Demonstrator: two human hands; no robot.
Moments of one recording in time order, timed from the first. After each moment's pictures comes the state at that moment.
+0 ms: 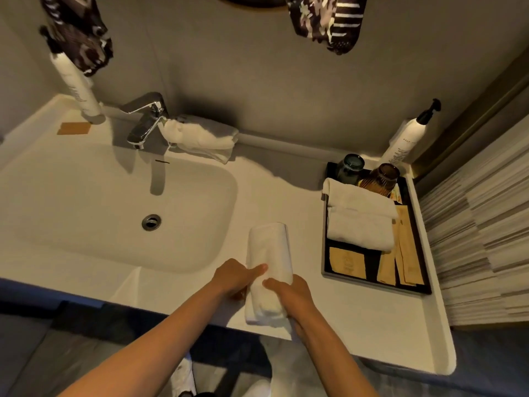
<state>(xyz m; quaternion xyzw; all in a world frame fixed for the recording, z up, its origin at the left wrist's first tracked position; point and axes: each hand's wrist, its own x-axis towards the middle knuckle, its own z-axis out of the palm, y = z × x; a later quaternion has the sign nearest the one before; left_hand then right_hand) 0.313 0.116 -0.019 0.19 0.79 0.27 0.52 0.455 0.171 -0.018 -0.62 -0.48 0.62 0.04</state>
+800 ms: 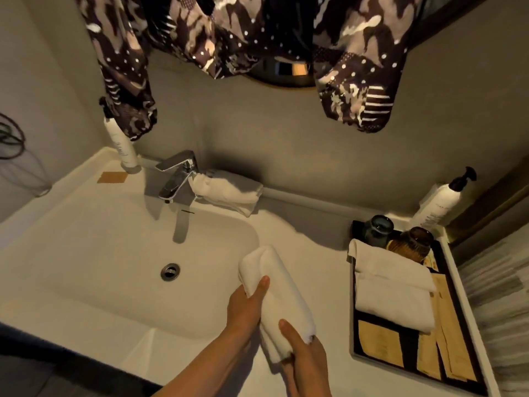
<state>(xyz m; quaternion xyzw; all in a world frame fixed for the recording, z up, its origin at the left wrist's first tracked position) 0.287 0.150 0.011 0.03 0.72 0.56 0.41 0.410 0.172 0.003 -0.57 -0.23 0.76 0.20</state>
